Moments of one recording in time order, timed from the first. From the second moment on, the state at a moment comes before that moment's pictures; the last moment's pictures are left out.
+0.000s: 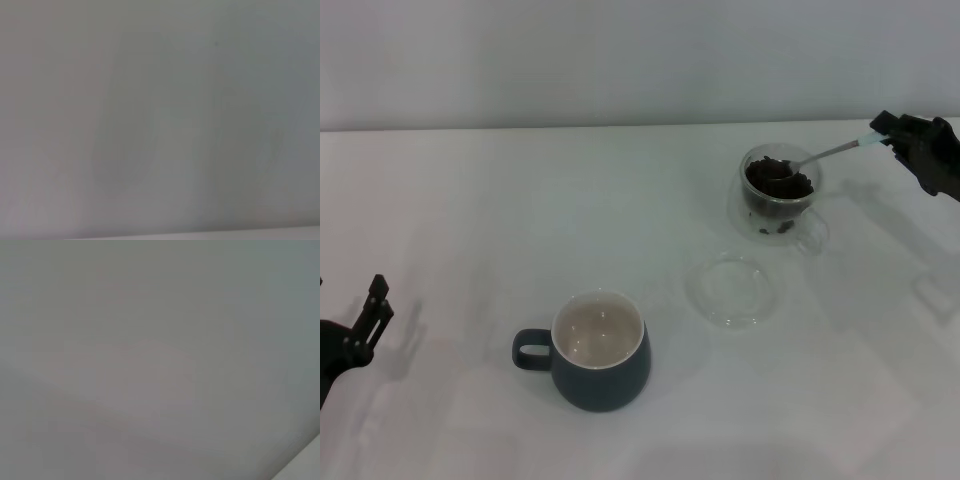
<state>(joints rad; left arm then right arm) -0.24 -2.08 2.83 0.19 -1.22 1.30 -0.12 0.42 1.98 -0.95 -0.35 -1.07 -1.05 1.92</state>
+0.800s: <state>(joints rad) -0.28 -2.08 2.83 0.19 -1.29 1.25 -0.12 0.44 2.01 -1.12 -0.32 -1.08 -1.26 1.93</state>
